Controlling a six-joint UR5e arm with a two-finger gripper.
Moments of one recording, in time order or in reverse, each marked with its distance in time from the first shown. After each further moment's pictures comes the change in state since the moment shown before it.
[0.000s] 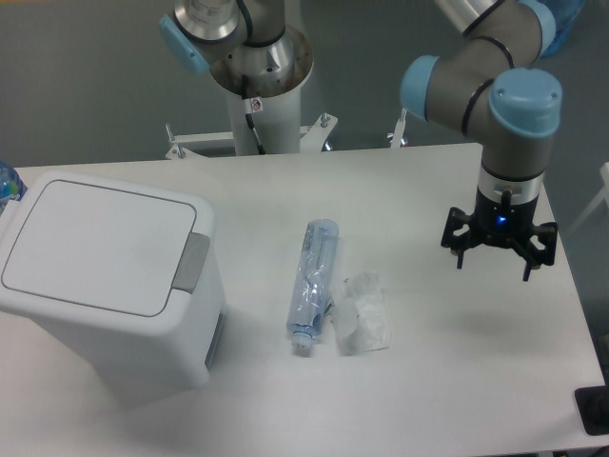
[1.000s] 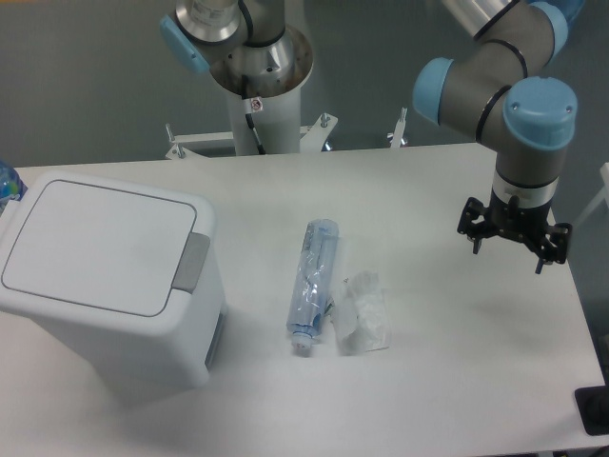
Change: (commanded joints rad) arm 0.046 -0.066 0.023 -0.084 0.247 0.452
